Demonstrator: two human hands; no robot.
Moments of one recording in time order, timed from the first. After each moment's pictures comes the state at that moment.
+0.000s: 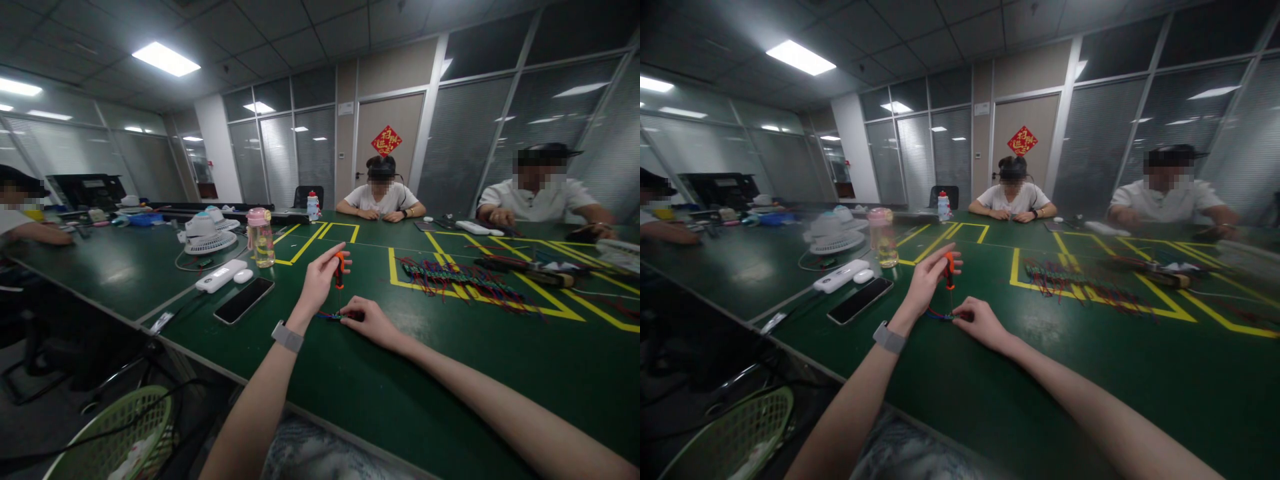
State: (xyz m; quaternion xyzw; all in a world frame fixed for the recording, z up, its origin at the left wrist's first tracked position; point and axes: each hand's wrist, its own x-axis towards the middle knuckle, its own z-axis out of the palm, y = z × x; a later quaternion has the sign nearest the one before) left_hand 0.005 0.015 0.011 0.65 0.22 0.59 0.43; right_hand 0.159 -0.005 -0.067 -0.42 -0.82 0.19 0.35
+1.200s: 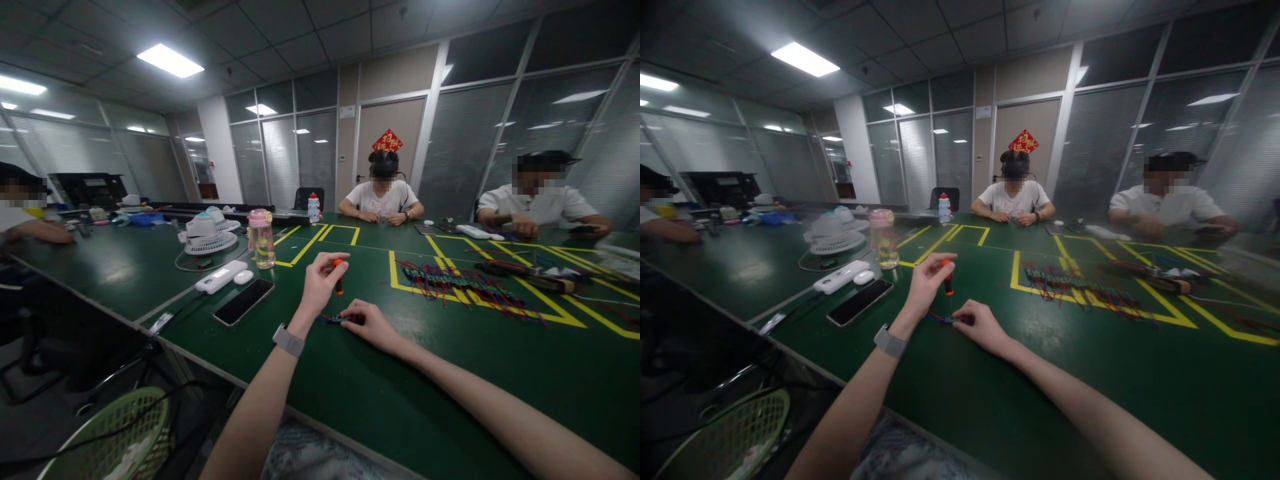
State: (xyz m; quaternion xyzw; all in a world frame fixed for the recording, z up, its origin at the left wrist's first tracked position) left_hand 0.005 0.013 0.012 0.66 0.25 0.62 0.35; right_hand 0.159 -0.006 -0.066 -0.42 -0.82 0.19 0.34
